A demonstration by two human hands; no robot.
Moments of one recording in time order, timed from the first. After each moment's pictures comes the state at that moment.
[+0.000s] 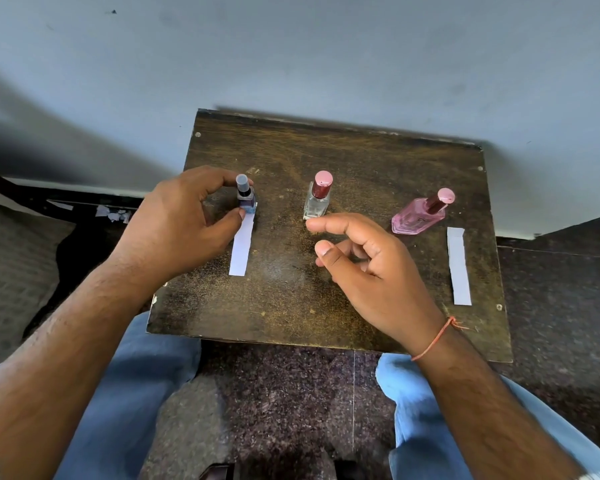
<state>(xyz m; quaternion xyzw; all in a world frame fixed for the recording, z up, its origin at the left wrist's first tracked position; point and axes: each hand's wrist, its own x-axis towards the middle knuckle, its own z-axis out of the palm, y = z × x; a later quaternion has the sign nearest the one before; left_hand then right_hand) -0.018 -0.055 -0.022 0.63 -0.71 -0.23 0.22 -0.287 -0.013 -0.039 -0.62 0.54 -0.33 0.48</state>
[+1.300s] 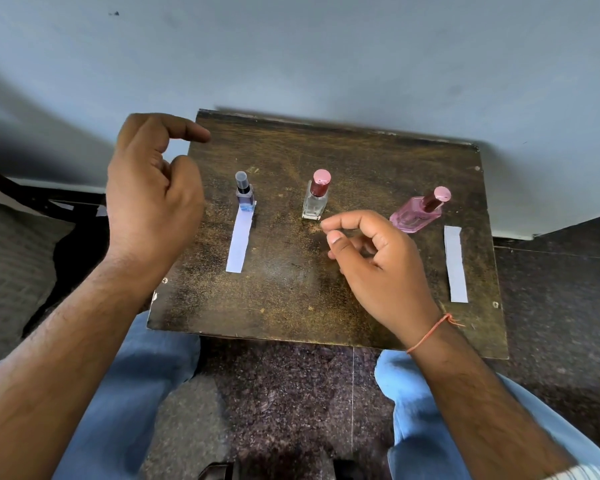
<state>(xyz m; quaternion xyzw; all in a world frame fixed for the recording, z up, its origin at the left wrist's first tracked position) -0.028 -0.055 -0.003 0.68 -0.58 -0.16 0.42 -0.290 -0.015 -0.042 -0.60 0.60 -0.35 0.40</state>
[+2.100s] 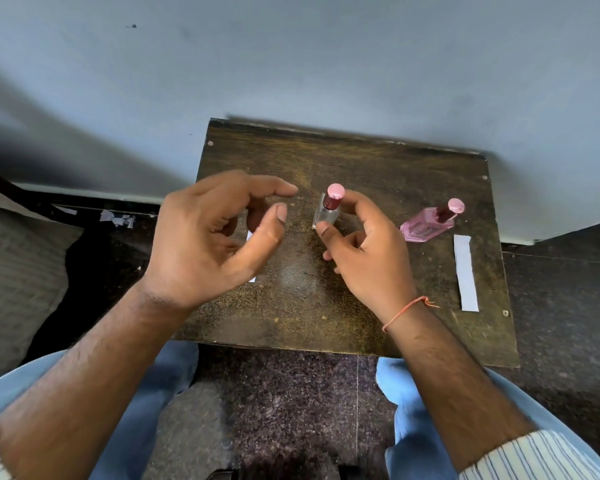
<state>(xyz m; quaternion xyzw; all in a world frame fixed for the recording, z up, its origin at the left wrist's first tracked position) -0.038 -0.037 0.001 0.47 -0.74 -0.17 0.45 -0.259 -0.044 -0.060 -0.58 0.63 -0.35 0.37</state>
